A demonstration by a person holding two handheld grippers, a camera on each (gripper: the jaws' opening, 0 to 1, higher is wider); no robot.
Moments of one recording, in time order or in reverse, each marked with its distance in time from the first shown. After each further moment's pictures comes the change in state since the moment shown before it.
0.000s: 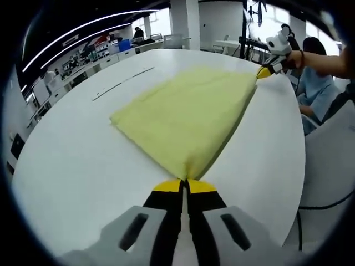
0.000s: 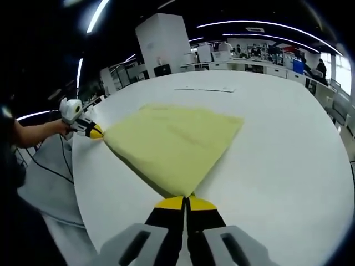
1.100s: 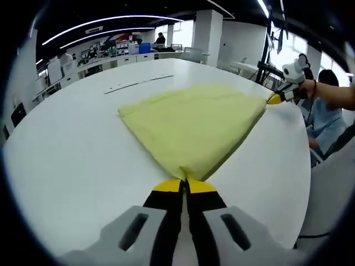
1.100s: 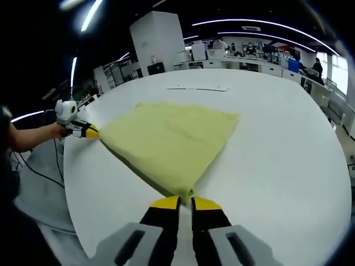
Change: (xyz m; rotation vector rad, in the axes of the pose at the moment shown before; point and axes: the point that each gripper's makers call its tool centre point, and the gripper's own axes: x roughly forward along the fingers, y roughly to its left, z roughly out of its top) left arm 0.019 0.023 0.016 -0.178 -0.118 0.034; right arm 0.016 -0.020 0.015 0.003 0.013 -0.055
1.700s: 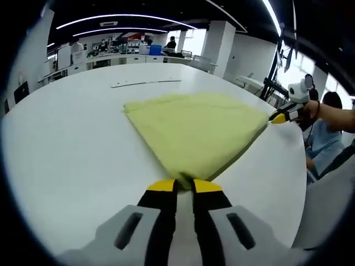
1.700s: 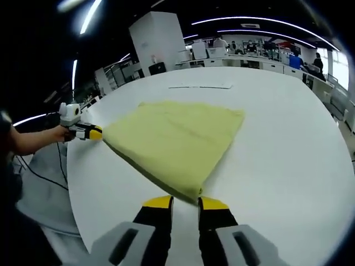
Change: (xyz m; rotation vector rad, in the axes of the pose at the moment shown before) left arm 0.005 -0.006 0.003 -0.150 -0.068 -0.017; right arm 0.003 0.010 -0.004 0.023 0.010 0.031
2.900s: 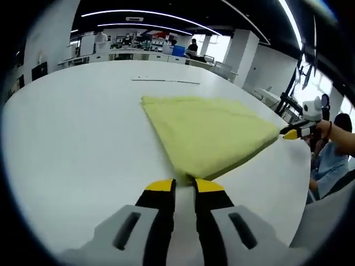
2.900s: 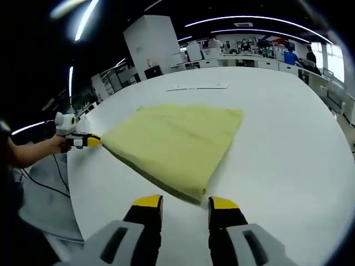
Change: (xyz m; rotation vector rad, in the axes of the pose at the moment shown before) left arm -0.006 0.002 -0.004 -0.153 -0.038 0.115; right arm 0.004 0.000 -0.001 0.028 -0.004 -0.004
